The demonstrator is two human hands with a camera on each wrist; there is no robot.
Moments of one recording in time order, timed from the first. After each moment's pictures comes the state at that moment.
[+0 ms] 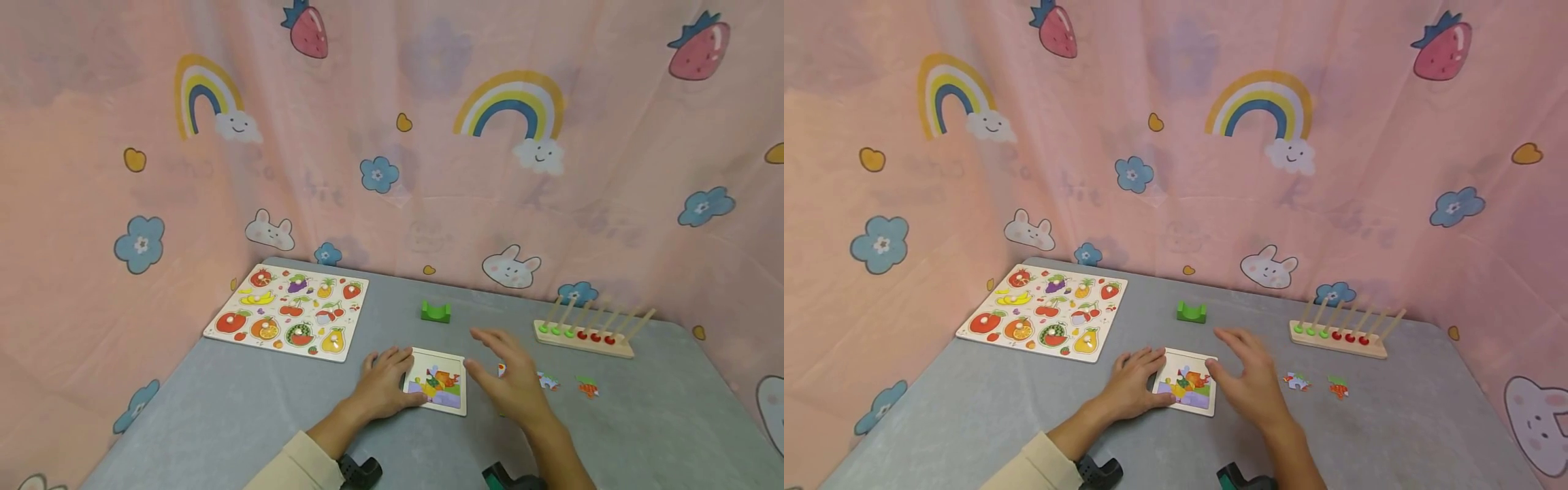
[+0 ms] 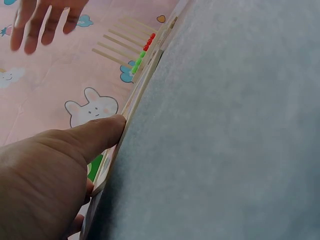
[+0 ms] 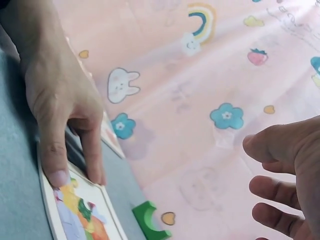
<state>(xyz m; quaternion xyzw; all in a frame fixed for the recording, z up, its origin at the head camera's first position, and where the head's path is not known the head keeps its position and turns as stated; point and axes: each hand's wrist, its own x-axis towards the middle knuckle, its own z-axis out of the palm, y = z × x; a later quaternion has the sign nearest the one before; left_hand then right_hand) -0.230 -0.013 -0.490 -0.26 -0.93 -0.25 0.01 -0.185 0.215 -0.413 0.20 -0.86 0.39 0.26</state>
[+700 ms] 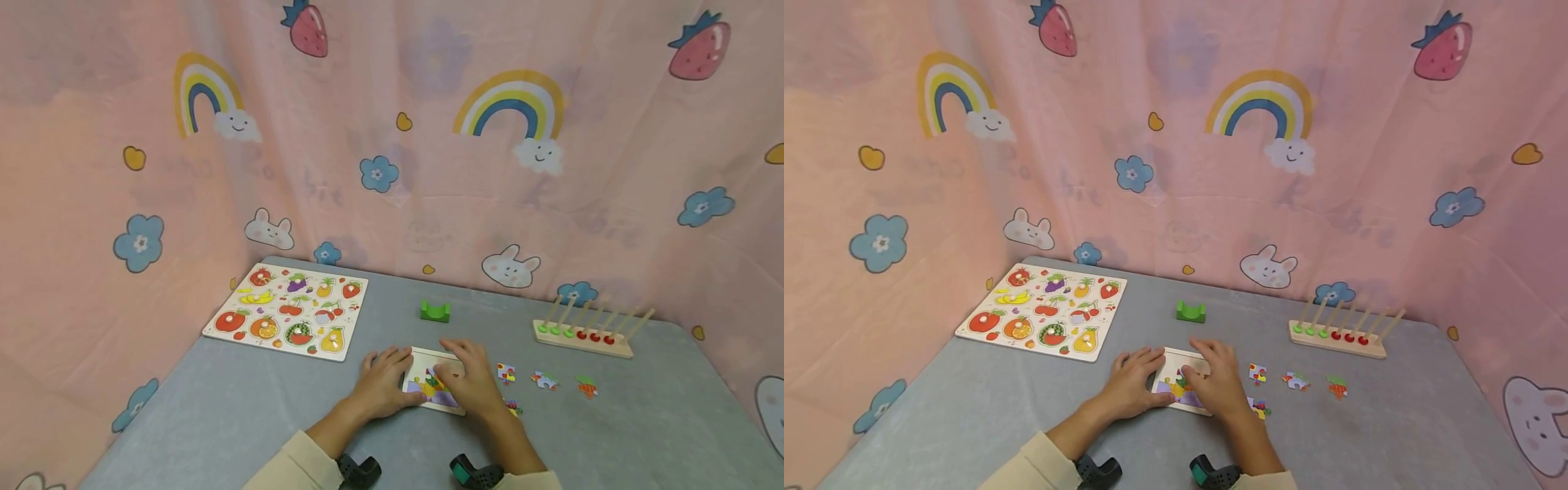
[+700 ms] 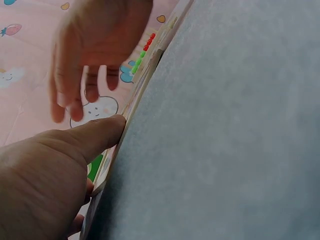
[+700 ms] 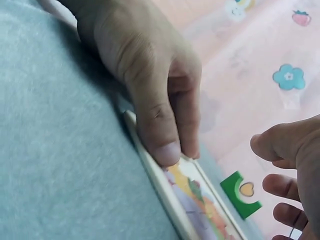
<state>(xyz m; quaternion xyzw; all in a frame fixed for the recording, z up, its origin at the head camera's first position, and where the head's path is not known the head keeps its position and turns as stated) -0.231 -0.013 -0.491 -0.26 -0.94 -0.24 0.02 -0.215 0.184 -0.473 0.15 -0.89 0.40 0.17</state>
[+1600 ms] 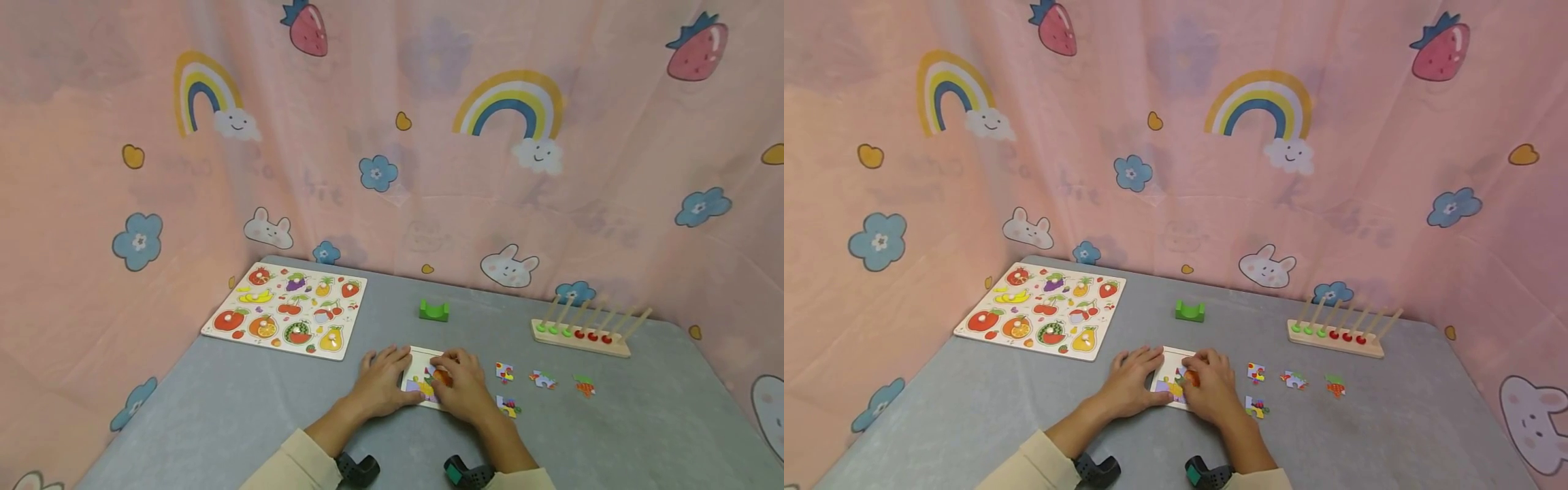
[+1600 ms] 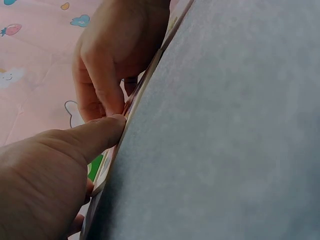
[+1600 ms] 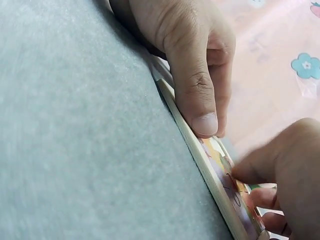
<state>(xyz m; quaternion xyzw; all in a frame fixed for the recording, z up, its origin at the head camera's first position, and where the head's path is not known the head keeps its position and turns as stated) -0.231 -0.013 -0.489 -0.26 -0.94 -0.23 0.02 -0.214 0.178 -0.488 0.12 -0.93 0.32 0.11</state>
